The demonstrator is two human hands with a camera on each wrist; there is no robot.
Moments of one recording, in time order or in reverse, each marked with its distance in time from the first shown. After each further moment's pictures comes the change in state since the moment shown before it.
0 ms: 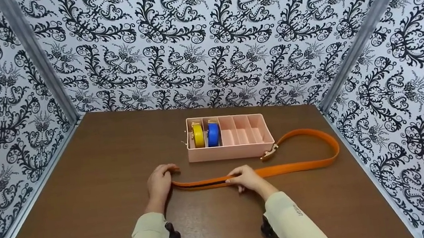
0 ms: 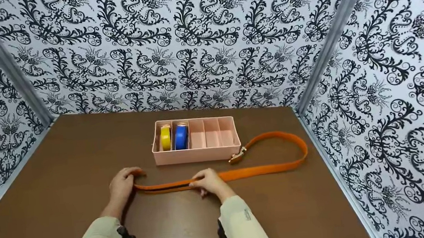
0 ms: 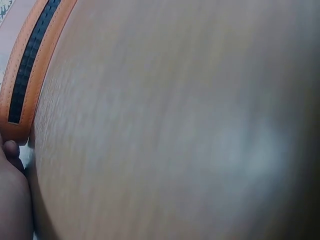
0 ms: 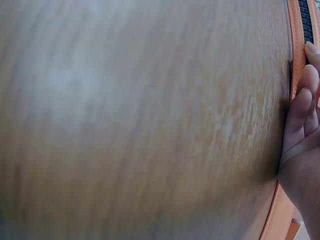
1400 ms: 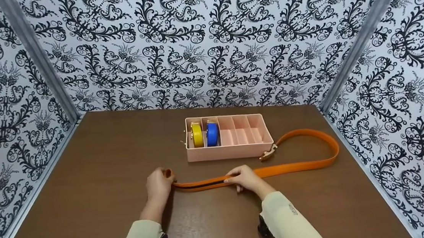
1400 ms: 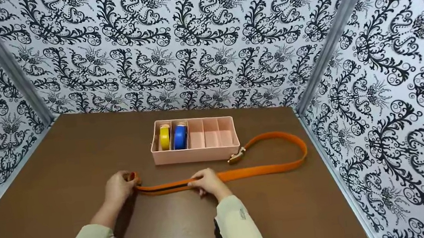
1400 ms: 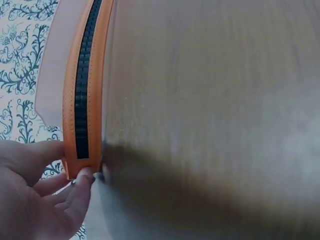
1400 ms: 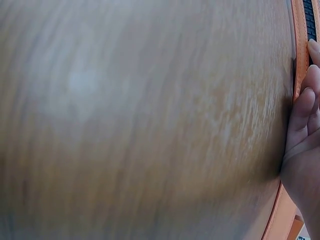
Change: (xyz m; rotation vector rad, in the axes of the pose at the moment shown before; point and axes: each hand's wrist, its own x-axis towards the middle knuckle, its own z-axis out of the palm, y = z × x) left_hand -0.016 0.038 -0.020 0.210 -0.080 -0.115; right_hand 0.003 0.001 0.002 0.026 0.016 -0.013
